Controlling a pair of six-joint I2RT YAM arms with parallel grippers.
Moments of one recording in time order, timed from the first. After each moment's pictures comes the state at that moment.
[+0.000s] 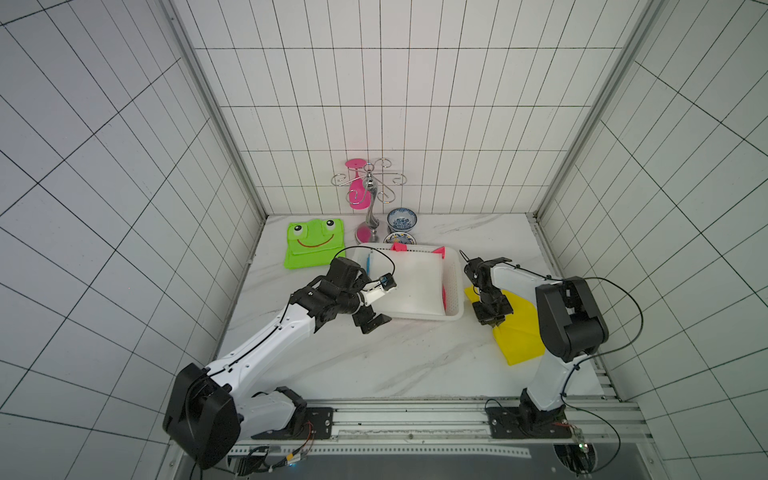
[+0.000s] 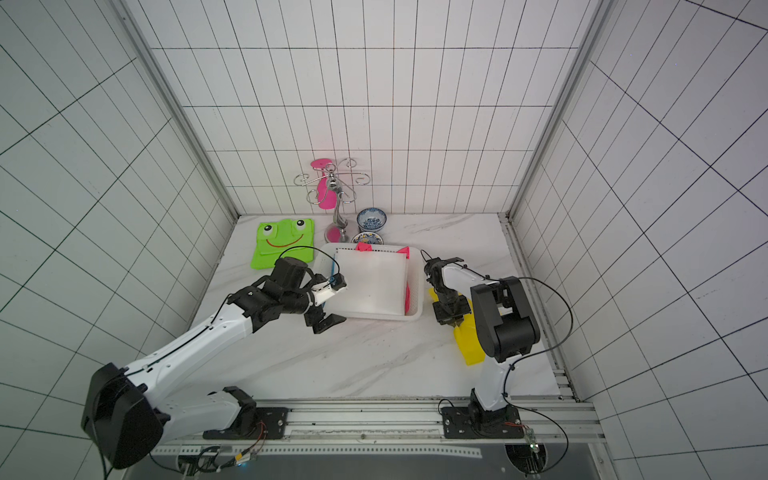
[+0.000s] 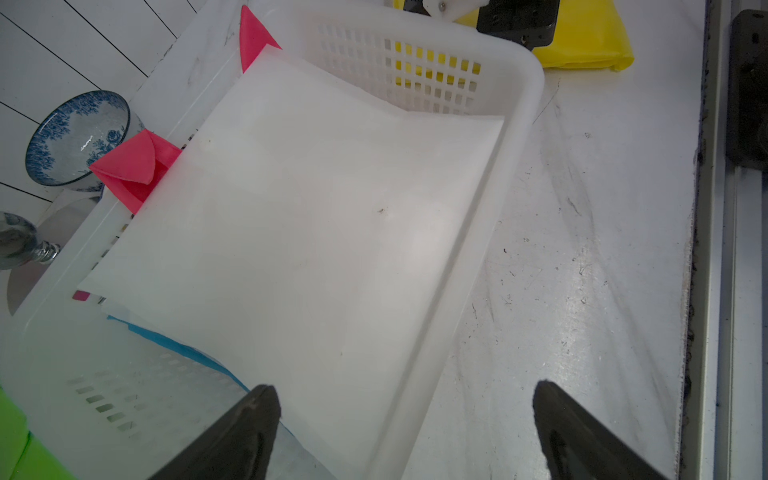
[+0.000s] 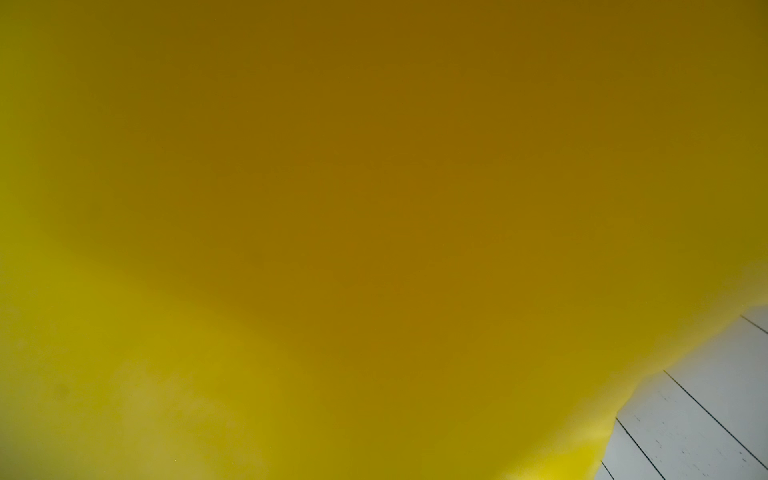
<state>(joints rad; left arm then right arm) -0.54 1.22 0.92 -0.54 0.39 0.55 0.39 1.81 1.12 -1.06 0.26 0.17</state>
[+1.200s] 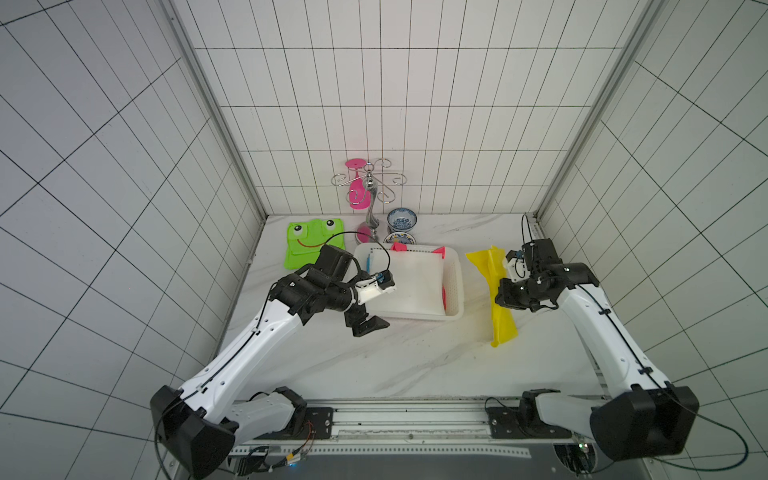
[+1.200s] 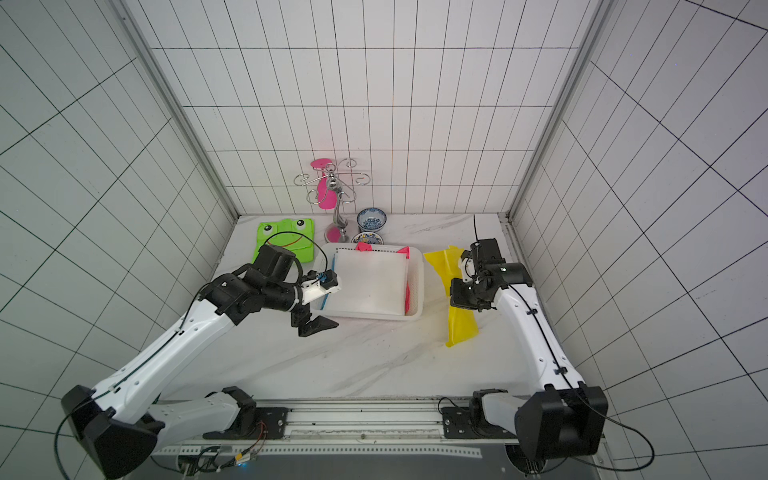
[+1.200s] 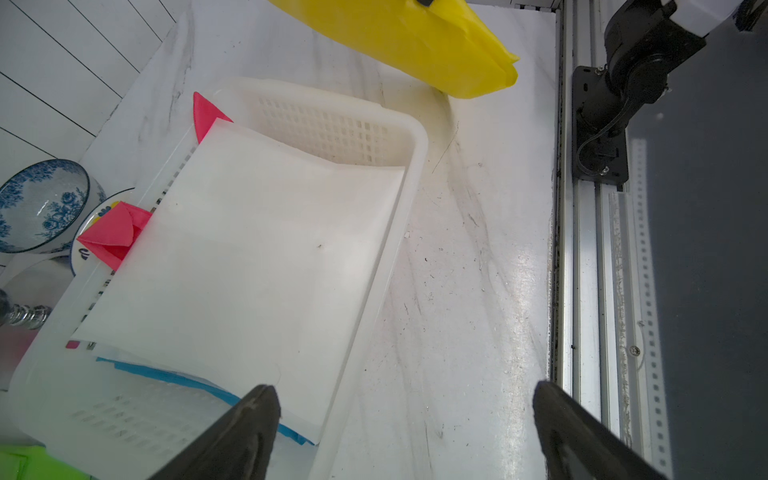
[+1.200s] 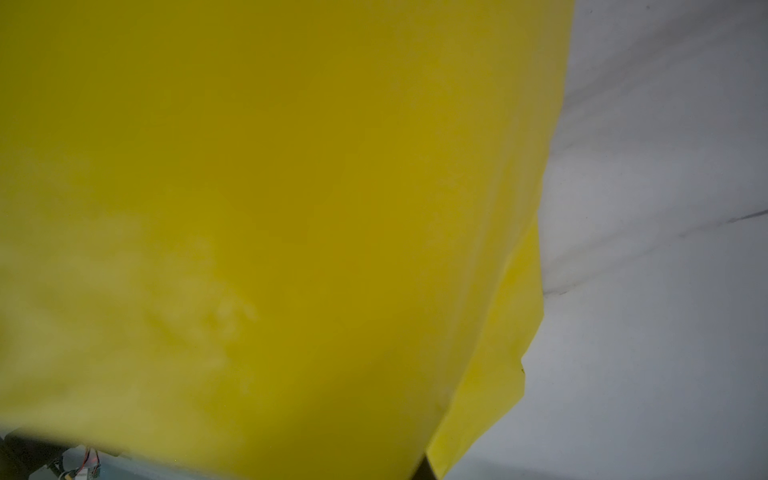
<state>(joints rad) -0.53 1.17 1.18 -0.92 0.54 0.63 0.21 1.23 1.18 -1.13 -0.24 0.16</state>
